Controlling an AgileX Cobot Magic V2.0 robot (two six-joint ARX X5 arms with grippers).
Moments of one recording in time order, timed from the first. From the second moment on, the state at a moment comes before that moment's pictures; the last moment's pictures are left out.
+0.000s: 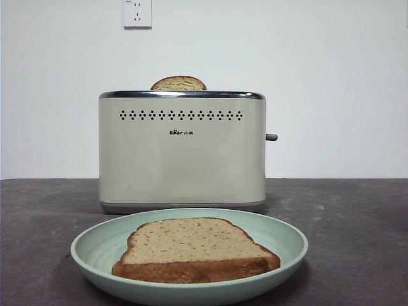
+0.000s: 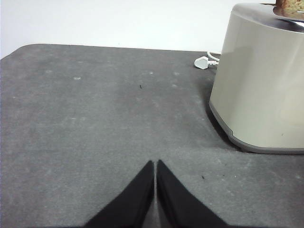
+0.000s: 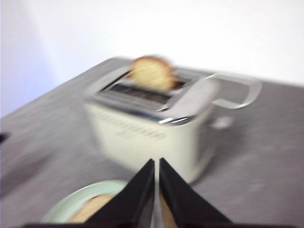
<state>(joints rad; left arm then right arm) 0.00 0.01 0.03 -0.17 0.10 -0.04 0.42 0.51 0.76 -0.45 -0.19 0.12</state>
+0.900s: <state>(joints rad) 0.00 0.01 0.03 -0.17 0.10 -0.05 0.02 0.03 0.05 0.02 -0.10 0.00</state>
